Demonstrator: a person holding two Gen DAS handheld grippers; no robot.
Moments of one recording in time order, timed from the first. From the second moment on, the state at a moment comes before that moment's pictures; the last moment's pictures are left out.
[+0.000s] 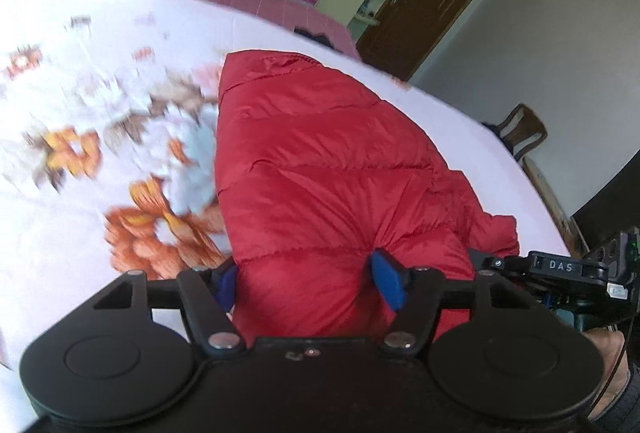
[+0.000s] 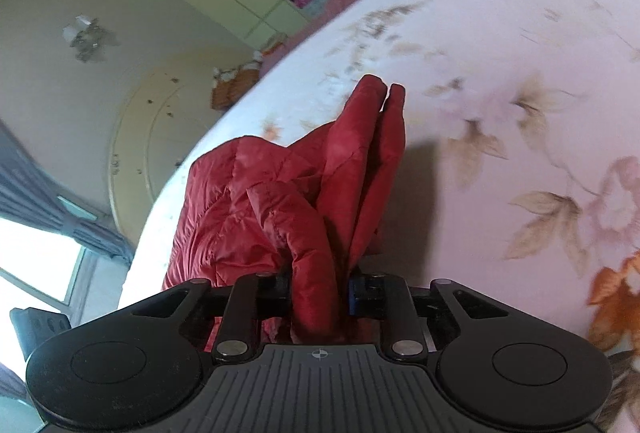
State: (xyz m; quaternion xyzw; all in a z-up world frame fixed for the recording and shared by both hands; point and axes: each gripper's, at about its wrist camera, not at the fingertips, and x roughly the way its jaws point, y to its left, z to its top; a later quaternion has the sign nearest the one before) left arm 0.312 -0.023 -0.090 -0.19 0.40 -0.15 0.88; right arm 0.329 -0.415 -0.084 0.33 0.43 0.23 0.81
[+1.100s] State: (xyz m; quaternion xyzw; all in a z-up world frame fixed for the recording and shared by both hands) left arm 0.337 0.328 -0.120 -0.23 0.44 -0.15 0.86; right arm 0.365 -0.062 -0.128 0.32 0.49 0.18 0.79
